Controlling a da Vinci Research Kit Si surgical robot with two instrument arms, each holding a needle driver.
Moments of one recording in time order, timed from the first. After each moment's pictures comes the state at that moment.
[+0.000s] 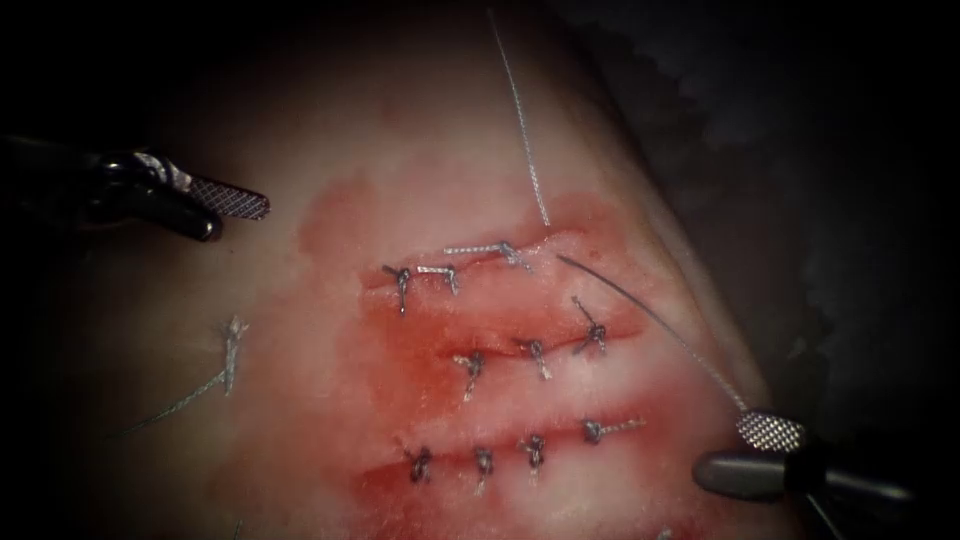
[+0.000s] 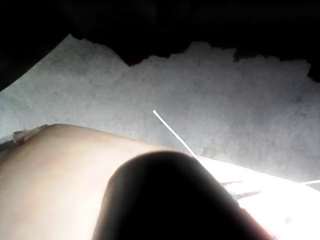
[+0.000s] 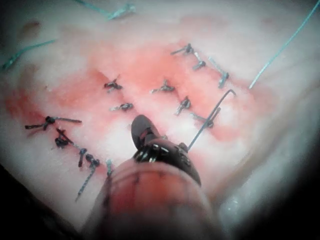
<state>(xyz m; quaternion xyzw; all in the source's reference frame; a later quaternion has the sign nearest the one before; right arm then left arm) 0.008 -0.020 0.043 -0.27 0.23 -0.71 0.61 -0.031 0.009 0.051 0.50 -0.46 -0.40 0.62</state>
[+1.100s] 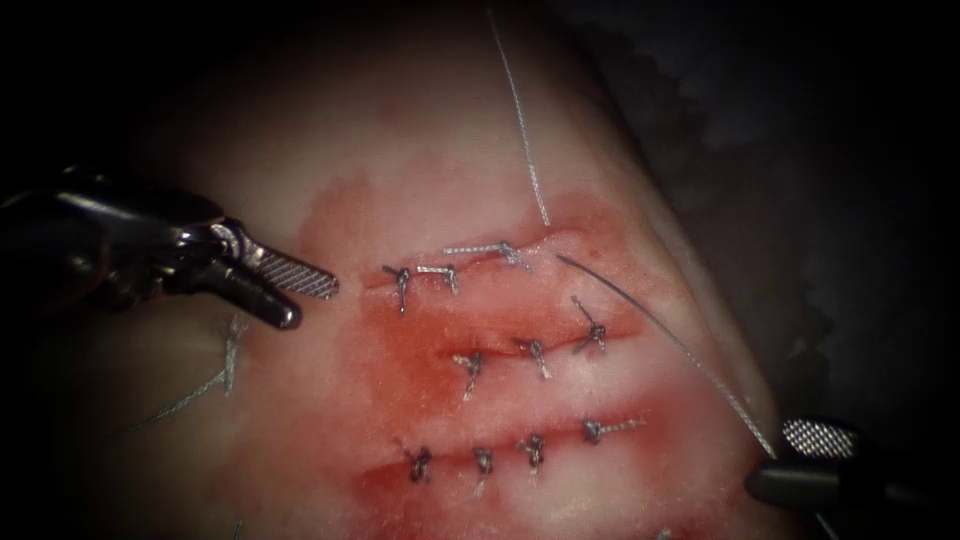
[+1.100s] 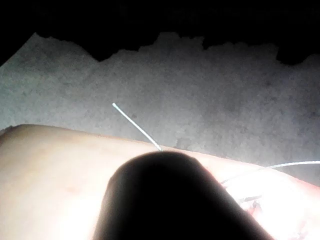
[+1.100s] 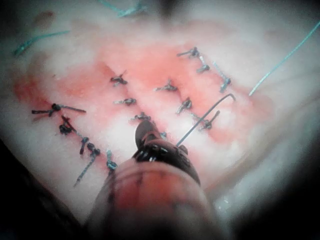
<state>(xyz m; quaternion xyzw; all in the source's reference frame) 0.007 -0.020 0.041 -0.27 0.20 -0.75 0.56 -0.036 0.006 0.051 0.53 -0.43 -0.37 0.63</state>
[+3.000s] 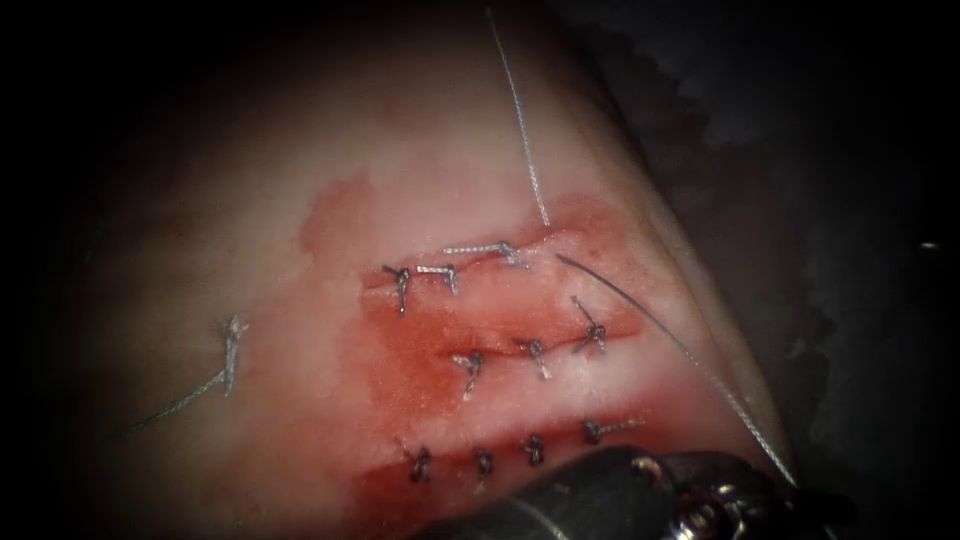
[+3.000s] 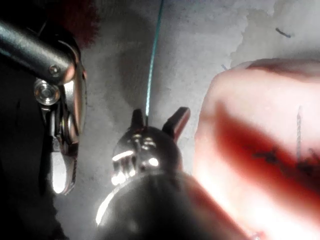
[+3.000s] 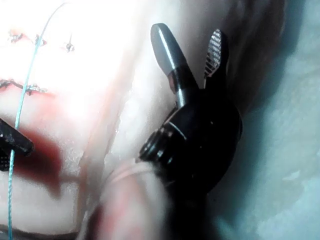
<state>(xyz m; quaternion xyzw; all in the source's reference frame) -0.006 -0.015 0.054 -0.57 0.03 -0.49 0.66 -0.067 -0.007 0.048 0.00 -0.45 0.39 0.80</state>
